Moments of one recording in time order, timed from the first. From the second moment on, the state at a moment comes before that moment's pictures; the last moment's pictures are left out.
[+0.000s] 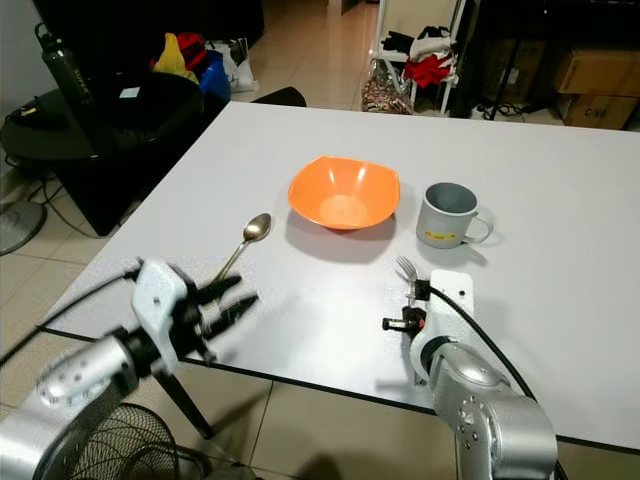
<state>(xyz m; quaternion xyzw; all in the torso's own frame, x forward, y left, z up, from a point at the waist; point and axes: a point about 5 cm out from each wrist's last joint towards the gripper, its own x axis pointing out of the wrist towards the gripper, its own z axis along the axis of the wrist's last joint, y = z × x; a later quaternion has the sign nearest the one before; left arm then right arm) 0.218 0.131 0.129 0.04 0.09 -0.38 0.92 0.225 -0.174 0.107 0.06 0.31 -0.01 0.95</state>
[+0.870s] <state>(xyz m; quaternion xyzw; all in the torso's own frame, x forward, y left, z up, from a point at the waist) 0.235 0.140 0.144 0.03 0.04 -0.30 0.95 0.227 -0.137 0.131 0.12 0.23 0.11 0.96</state>
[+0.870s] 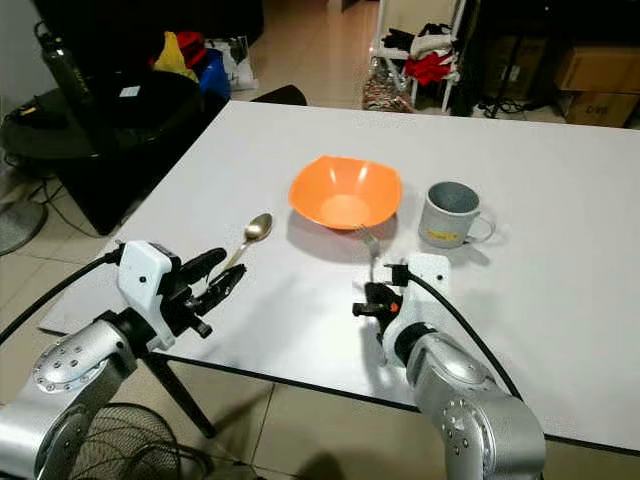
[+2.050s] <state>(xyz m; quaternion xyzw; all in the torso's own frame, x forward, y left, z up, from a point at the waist) 0.239 0.148 0.144 0.08 0.05 -0.30 0.95 0.306 -0.086 0.088 0.27 0.27 0.18 0.91</state>
